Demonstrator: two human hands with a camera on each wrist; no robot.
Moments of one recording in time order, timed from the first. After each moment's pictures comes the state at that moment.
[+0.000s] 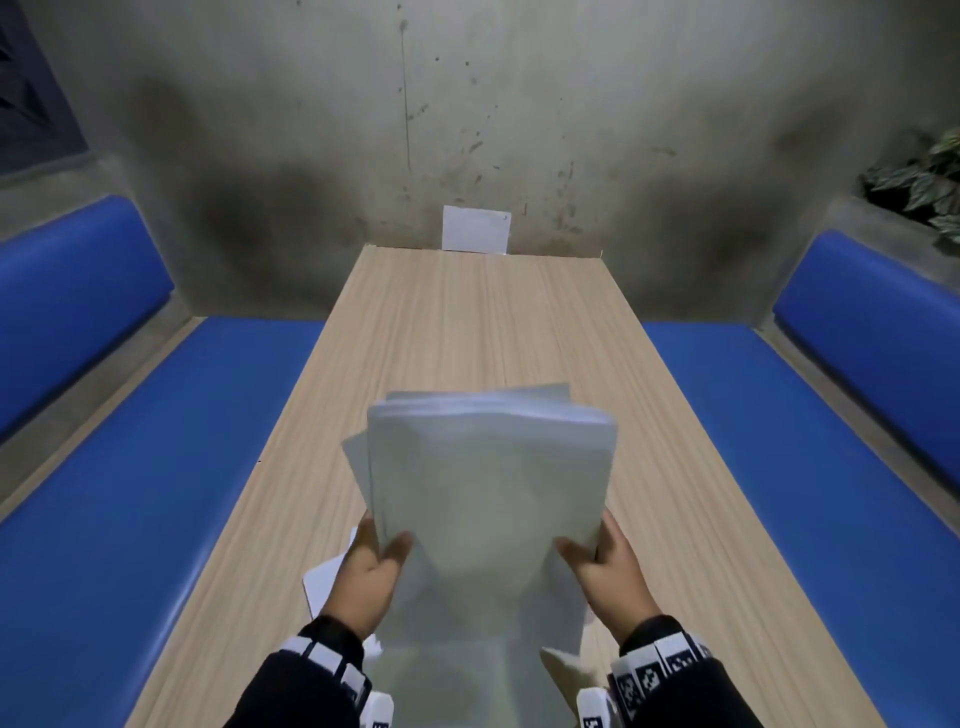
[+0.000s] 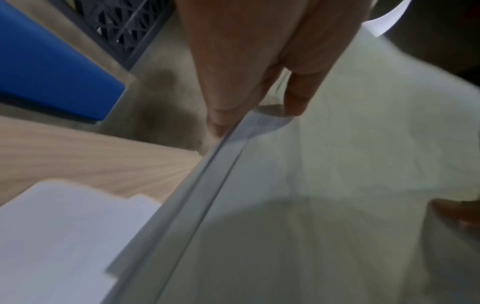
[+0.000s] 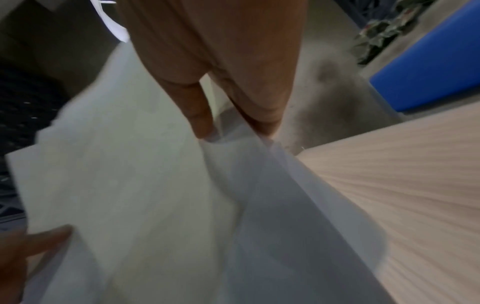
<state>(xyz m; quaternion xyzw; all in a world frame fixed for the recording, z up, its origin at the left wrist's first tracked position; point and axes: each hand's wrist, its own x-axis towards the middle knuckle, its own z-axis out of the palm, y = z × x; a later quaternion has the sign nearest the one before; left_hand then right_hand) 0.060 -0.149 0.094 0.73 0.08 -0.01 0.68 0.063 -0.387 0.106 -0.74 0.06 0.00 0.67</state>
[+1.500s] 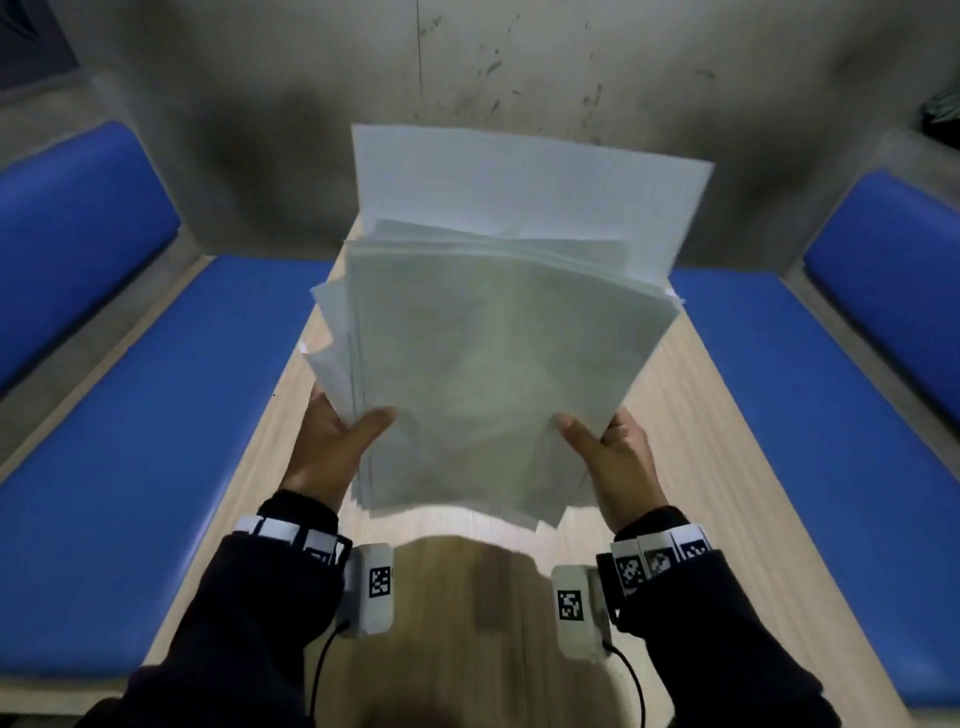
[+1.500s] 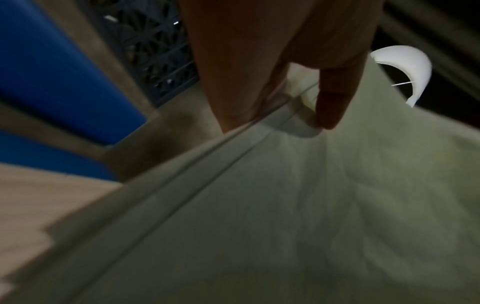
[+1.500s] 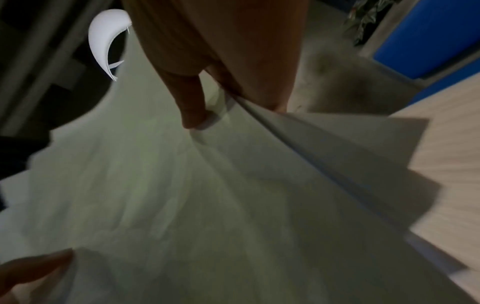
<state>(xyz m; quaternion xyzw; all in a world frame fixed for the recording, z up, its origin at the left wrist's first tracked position) 0.077 -0.120 0.152 0.68 0.07 0.09 0.72 0.080 -0.372 0.144 -0.64 0.04 -0.02 0.77</state>
